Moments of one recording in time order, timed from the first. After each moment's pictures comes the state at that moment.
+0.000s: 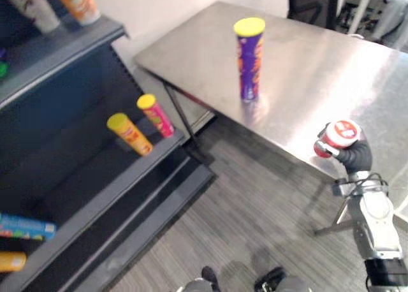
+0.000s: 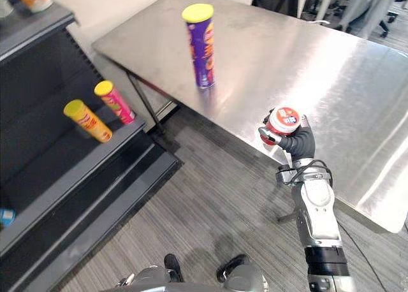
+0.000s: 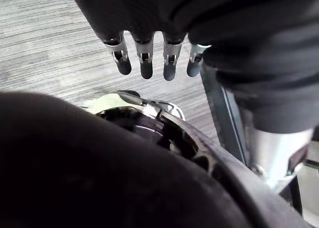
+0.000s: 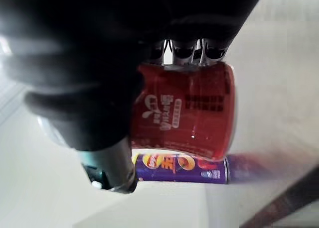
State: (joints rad) left arm 0.34 0.10 0.00 1.00 -0.51 -0.22 -0.17; right arm -0.09 -0.41 -0.12 -0.04 0.39 -0.27 0.09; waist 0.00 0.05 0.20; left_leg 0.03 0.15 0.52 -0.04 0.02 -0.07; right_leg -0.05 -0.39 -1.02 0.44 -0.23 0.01
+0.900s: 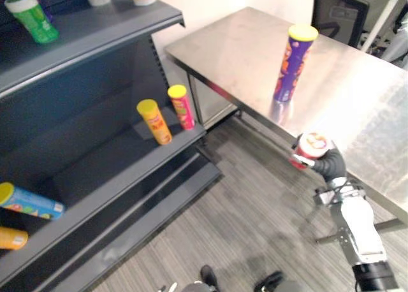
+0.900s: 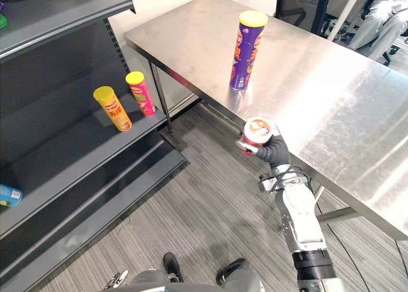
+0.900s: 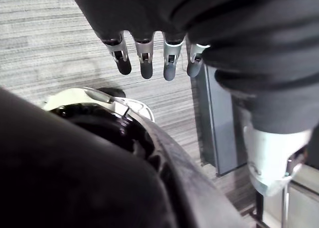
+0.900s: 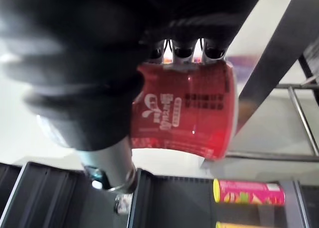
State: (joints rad) left arm 0.34 0.13 0.00 0.95 -0.59 -0.24 -0.20; right arm -0.10 -0.38 0.03 -0.04 0.35 -0.27 0.19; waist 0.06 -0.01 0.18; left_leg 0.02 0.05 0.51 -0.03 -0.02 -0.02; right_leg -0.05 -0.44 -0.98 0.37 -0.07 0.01
